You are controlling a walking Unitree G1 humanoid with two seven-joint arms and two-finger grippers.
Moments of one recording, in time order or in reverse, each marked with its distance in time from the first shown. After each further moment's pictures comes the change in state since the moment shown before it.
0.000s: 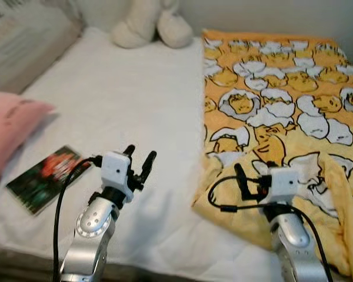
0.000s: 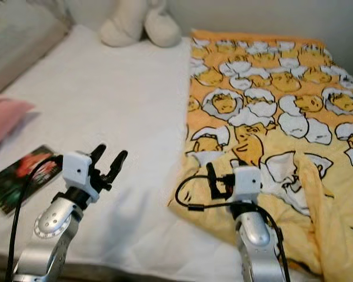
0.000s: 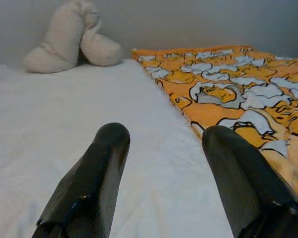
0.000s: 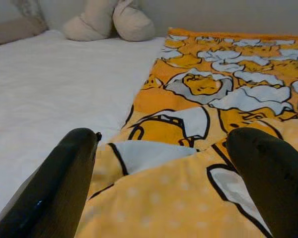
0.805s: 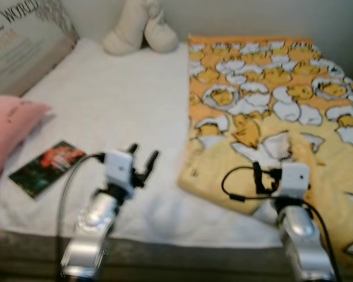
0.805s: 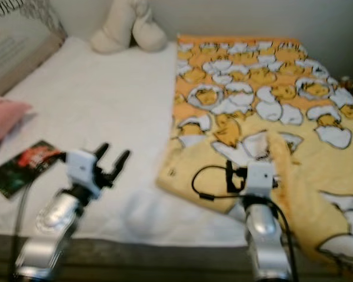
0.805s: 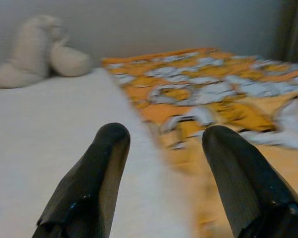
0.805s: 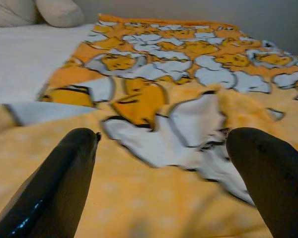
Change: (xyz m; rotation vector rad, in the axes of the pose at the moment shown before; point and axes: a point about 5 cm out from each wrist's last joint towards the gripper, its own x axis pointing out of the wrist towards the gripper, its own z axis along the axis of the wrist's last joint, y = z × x) left arm 0.009 -0.010 -0.001 -0.010 -0.003 -0.073; right arm 0.012 -0.033 -0.007 -0.068 0.069 -0.198
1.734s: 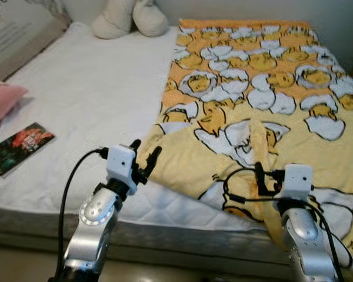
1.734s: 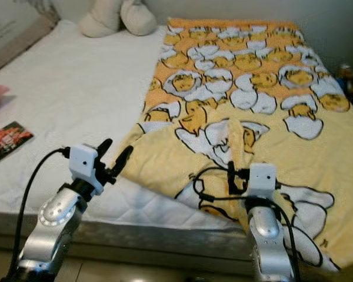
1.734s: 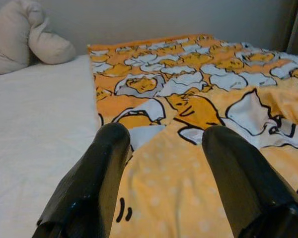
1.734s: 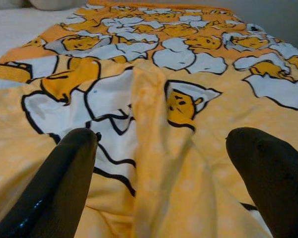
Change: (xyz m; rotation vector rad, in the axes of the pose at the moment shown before) left arm 0.005 0.015 0.004 0.027 0.003 0.023; right arm -0.005 0.002 0.002 0.001 -0.014 0.012
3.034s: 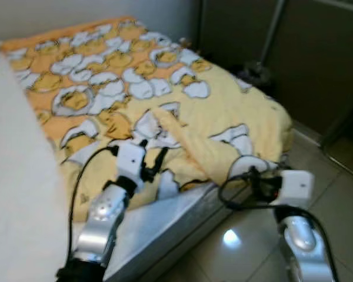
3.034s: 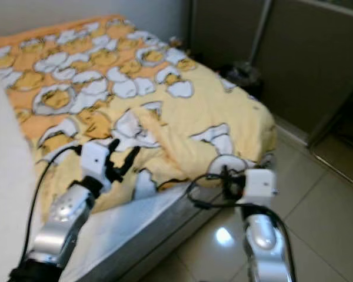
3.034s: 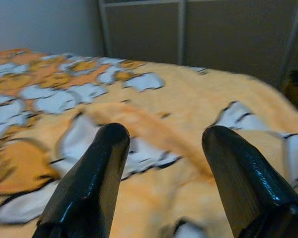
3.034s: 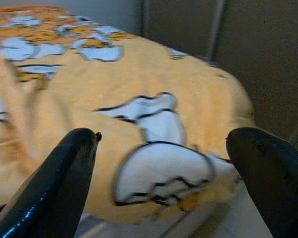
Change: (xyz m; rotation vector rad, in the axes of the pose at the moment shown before) left arm 0.013 -0.010 -0.005 0.010 0.026 -0.016; right arm -0.015 0.013 -0.001 0.040 -0.020 0.066
